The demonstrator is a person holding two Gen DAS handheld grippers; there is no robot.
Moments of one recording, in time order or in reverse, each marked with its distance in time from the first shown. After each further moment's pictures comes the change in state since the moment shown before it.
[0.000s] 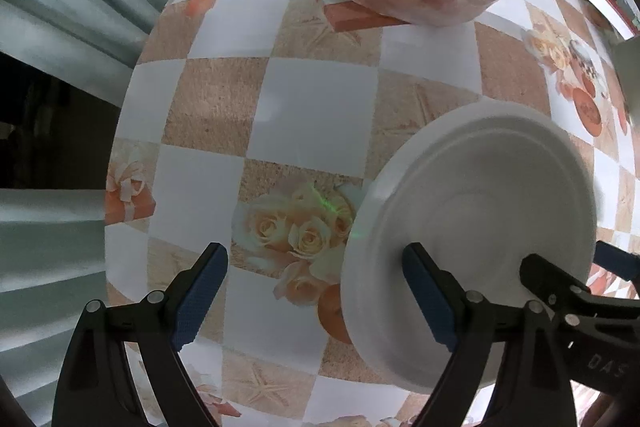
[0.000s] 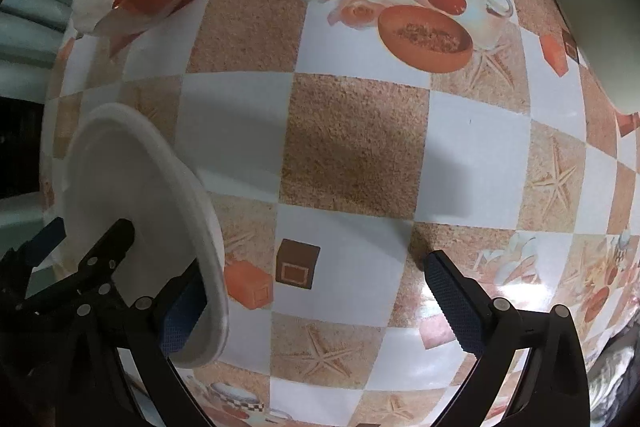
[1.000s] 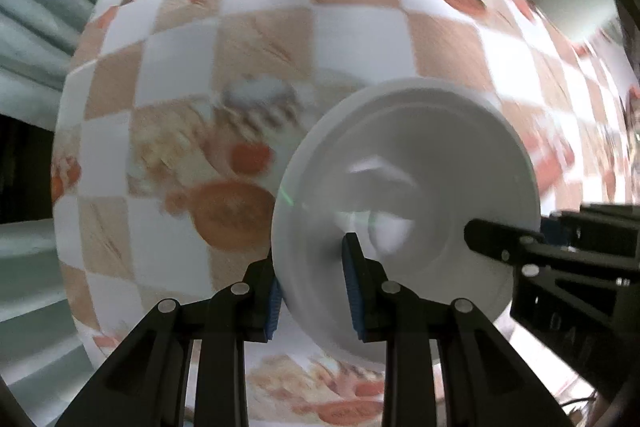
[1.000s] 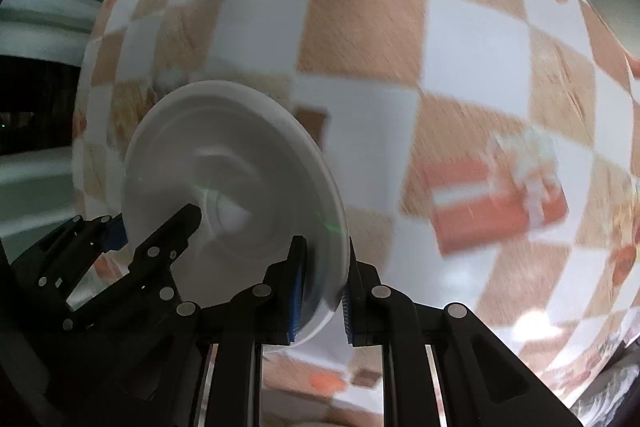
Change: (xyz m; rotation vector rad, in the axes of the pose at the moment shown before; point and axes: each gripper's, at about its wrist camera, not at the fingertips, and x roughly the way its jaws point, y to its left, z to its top) left arm -0.014 -0.076 -0.074 0.238 -0.001 -0.141; right arm 0.001 -0.003 -0.054 -0.057 0.058 0.127
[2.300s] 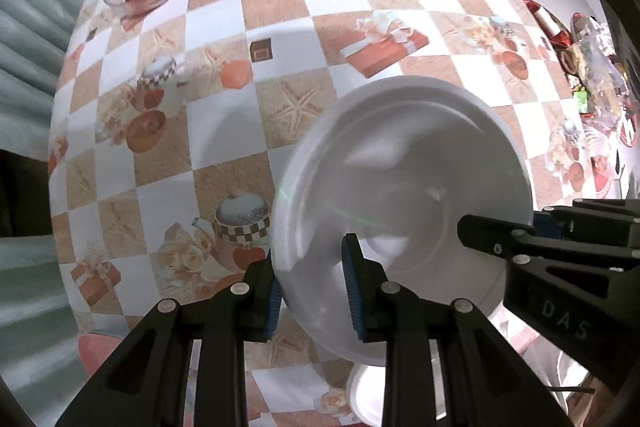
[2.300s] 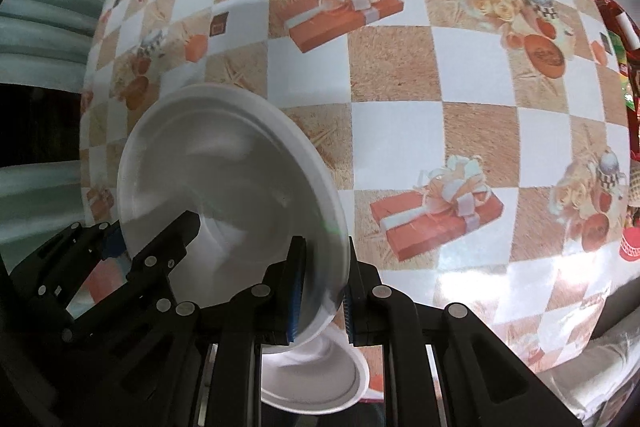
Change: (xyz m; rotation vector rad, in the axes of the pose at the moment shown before) left arm -0.076 -0.103 -0.113 0.188 -0.035 -0.063; right arm -0.056 -0.101 -0.142 0.201 -0.082 0.019
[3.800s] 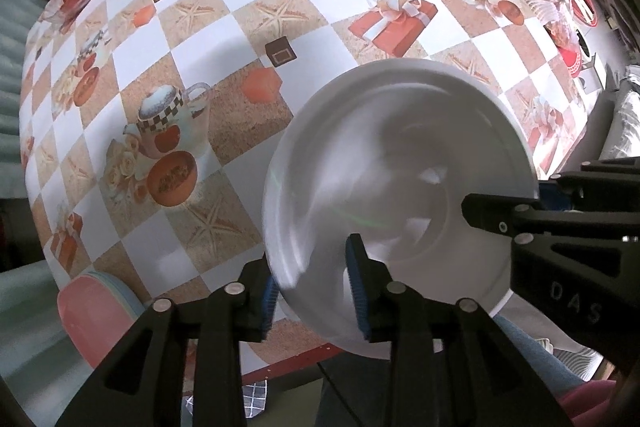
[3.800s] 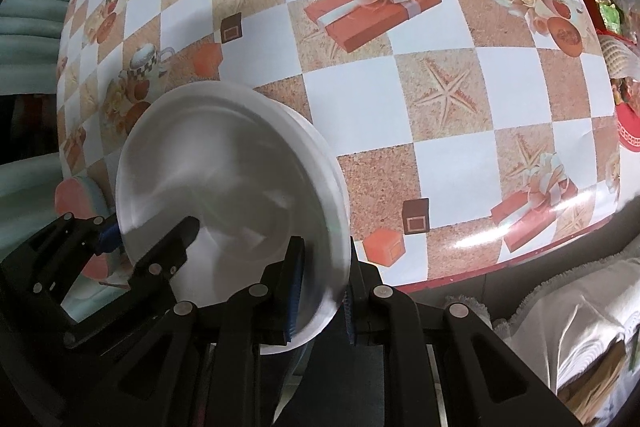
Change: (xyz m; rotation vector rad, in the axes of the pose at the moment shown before) left arm 0.007 -0.041 -0.098 0.260 0.111 -0.001; right arm 0.018 -0.011 -0.125 0.167 0.085 -0.034
